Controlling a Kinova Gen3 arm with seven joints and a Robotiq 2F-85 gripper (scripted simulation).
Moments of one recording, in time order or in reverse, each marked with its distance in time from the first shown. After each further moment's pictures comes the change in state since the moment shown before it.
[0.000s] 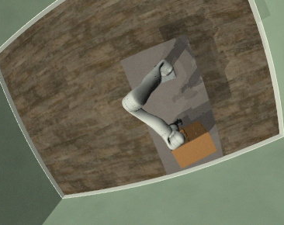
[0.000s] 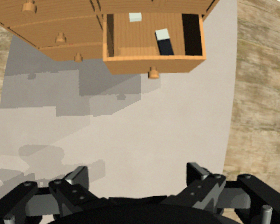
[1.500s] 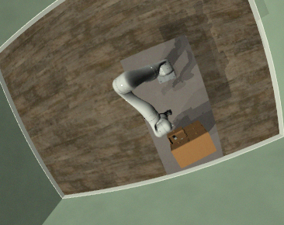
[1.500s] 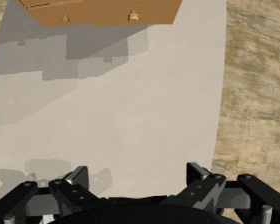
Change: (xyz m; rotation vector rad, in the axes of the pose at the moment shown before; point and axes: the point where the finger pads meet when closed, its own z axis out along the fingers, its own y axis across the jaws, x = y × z) arm -0.093 0.030 0.017 0.000 0.003 -0.002
